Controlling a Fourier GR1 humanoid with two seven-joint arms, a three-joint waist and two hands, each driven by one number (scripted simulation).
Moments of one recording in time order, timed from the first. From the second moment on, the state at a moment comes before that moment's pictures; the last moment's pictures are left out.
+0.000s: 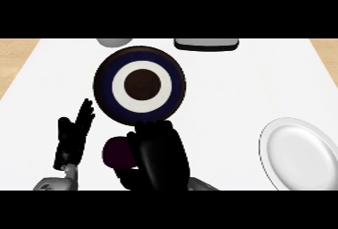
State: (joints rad) left arm -0.05 0.13 -0.05 -1.46 -0.06 0.17 0.23; right arm -0.53 0.00 0.89 -1.60 1.23 -0.29 0.73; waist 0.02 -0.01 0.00
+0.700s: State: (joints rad) left arm -0.02 0.13 -0.03 -1.47 -0.07 0.15 0.21; right arm -0.78 0.00 0.82 -1.29 1.08 -0.37 0.86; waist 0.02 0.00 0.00
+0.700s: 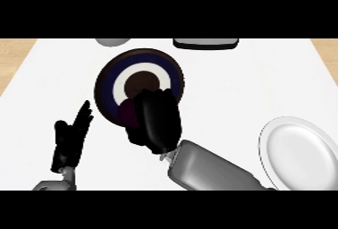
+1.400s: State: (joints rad) left arm -0.03 0.12 -0.03 -1.47 -0.08 0.15 0.22; right arm -0.80 0.00 0.66 -0.98 0.78 -0.17 0.57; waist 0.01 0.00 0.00
